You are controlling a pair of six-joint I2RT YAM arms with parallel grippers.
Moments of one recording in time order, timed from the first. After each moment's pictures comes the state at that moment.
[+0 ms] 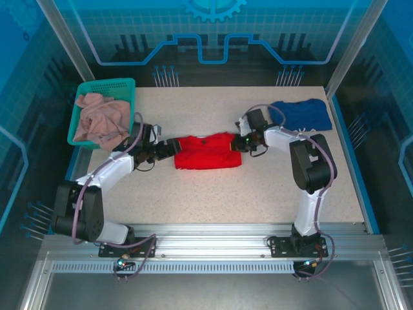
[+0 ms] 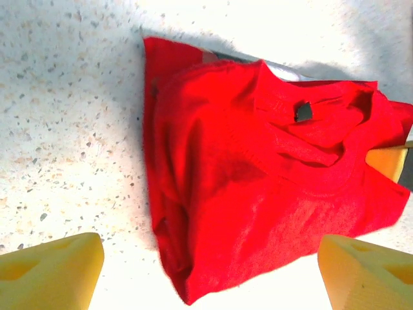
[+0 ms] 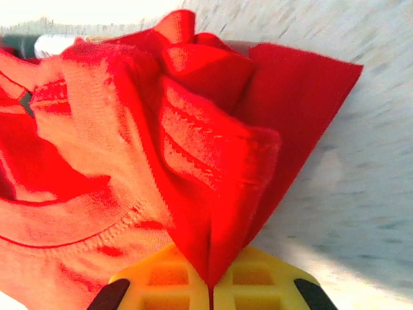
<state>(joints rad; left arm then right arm) -0.16 1.41 0.85 -0.31 0.31 -0.53 0.29 1.97 1.30 -0.42 -0.43 0.25</state>
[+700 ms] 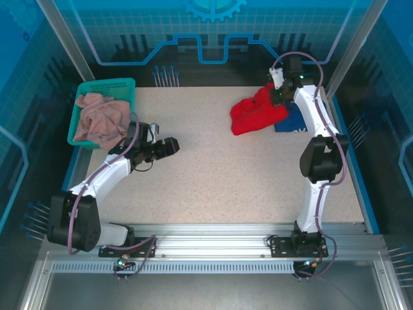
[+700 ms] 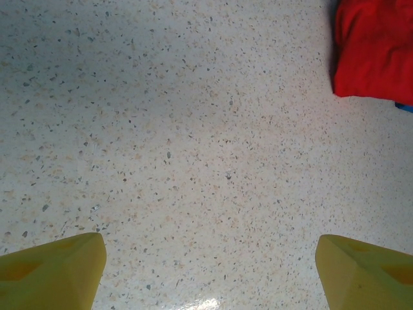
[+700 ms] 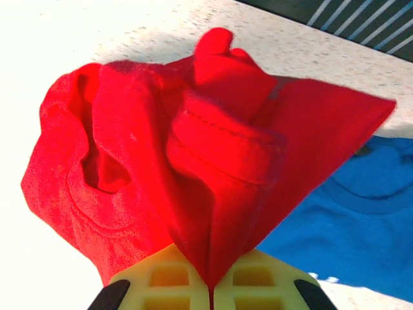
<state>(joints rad) -0.16 1.34 0.85 -0.34 0.31 -0.54 0.06 2.10 2.14 -1.02 0.02 -0.24</state>
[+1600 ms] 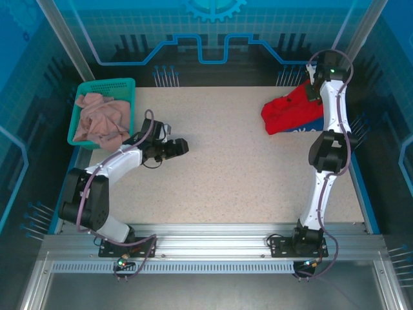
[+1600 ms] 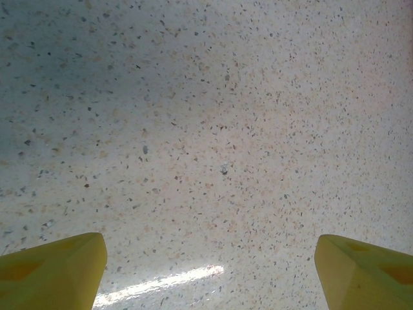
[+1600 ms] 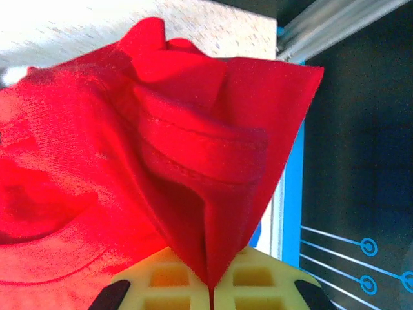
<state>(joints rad) -0.23 1.53 0.94 -0.35 0.31 -0.54 -0.18 2.33 2.46 -1.13 0.25 -0.34</state>
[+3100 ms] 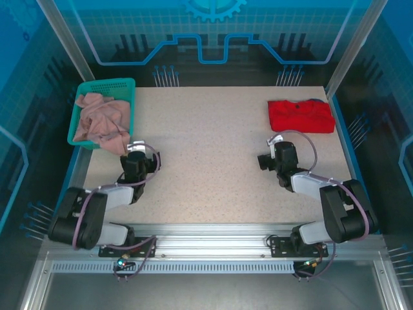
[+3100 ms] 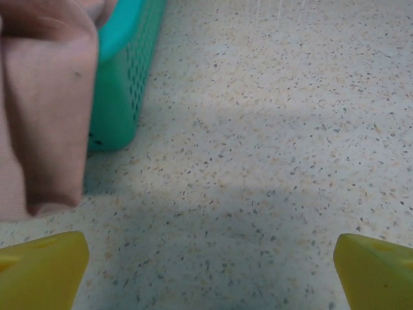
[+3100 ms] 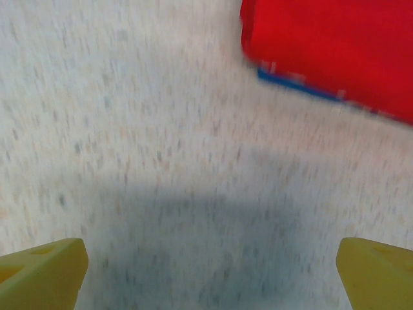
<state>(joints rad) -0.15 1.39 0.32 0.58 -0.33 -0.11 0.22 1.42 0.50 0.29 0.25 -0.13</state>
